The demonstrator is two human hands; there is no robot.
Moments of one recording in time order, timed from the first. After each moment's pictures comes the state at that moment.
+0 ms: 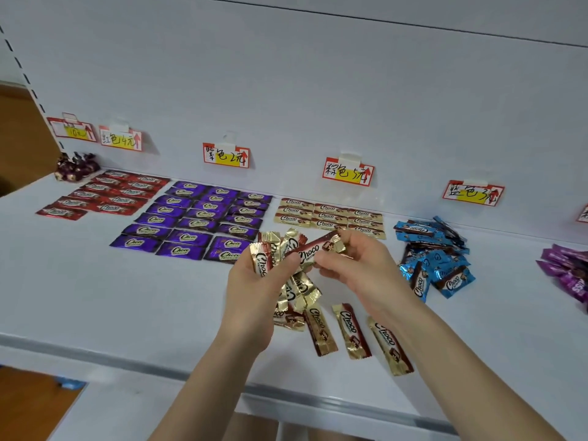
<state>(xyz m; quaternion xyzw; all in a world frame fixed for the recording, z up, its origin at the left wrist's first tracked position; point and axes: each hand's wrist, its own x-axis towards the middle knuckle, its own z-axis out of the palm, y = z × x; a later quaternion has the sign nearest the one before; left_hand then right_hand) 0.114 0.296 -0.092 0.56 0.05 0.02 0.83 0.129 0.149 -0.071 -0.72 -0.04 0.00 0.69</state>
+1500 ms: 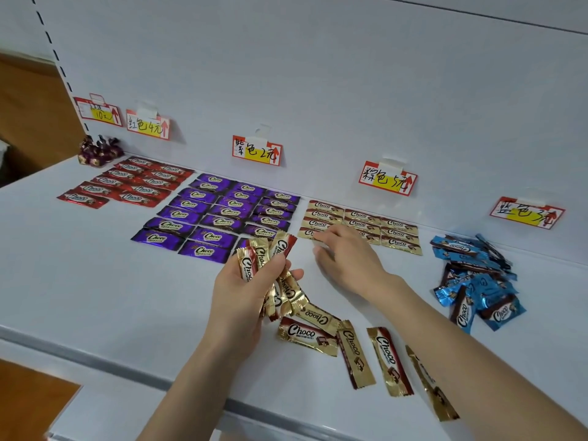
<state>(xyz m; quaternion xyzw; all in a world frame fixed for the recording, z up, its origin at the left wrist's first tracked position) 0.134 0.340 -0.102 0.50 0.10 0.02 0.86 0.224 0.177 -0.115 -0.97 -0.19 -0.07 0.13</state>
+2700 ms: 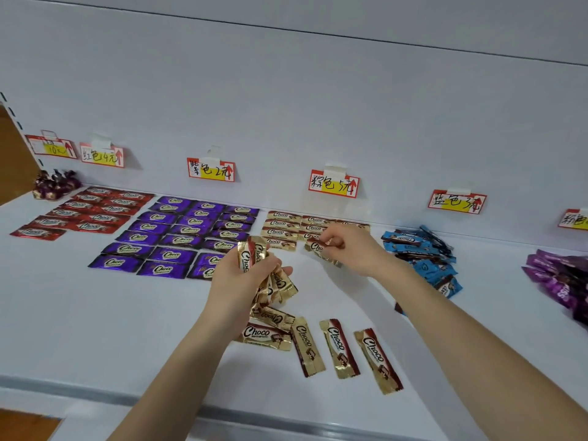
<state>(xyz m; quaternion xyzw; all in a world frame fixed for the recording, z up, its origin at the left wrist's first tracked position) 0.149 0.301 -0.086 0.58 0.06 -0.02 0.81 0.217 0.108 -0.079 -0.96 -0.09 0.01 0.27</state>
